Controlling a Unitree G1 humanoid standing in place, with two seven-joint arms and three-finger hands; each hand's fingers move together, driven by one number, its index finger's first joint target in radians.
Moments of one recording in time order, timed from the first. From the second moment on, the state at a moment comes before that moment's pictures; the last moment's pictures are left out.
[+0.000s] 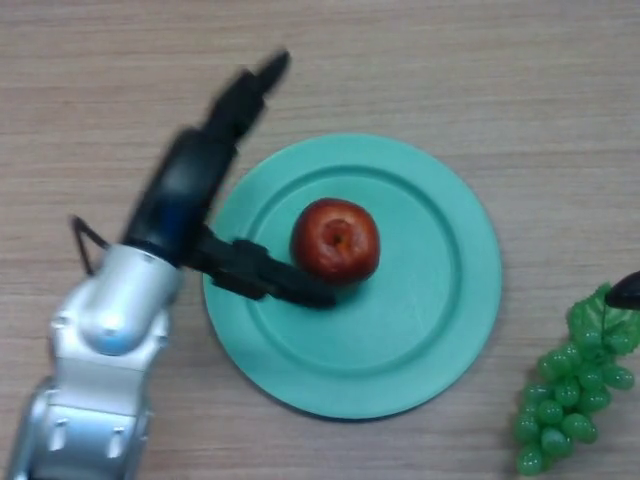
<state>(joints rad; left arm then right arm) -0.28 0.20 -0.05 -0.54 0.20 0.50 -0.23 -0.08 -0.36 -0.38 -0.88 0.57 0.52 0.05</state>
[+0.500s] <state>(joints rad) -0.17 0.38 0.36 -0.71 -0.55 0.71 -0.10 -0.11 -0.37 -0.31 -0.90 0.55 0.54 0.03</state>
